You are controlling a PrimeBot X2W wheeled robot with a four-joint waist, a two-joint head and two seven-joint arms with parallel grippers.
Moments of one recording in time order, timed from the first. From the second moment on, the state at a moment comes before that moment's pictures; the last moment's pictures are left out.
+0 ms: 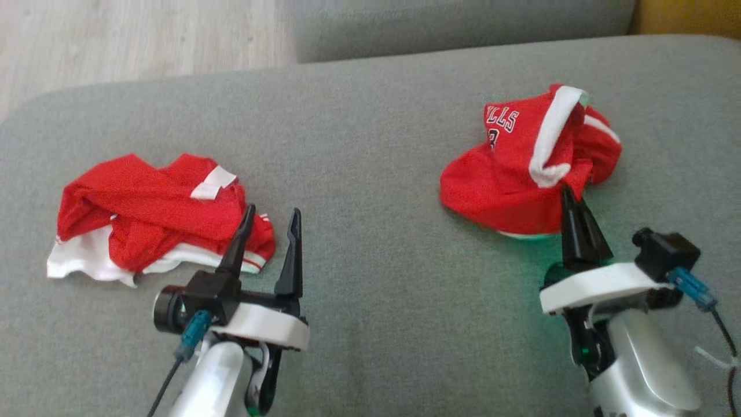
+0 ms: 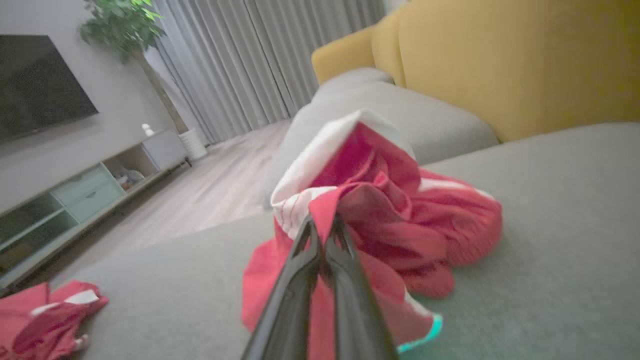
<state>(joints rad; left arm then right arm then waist) -0.25 0.06 -0.36 0.37 -0.29 0.02 -0.25 -0.25 -0.05 0.10 0.46 0.36 0.13 -0.25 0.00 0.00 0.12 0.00</state>
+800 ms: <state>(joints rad) -0.19 0.05 -0.32 0.38 -0.33 0.02 -0.25 -0.85 -0.06 0.18 0.44 0.40 0.13 -0.15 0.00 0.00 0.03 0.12</state>
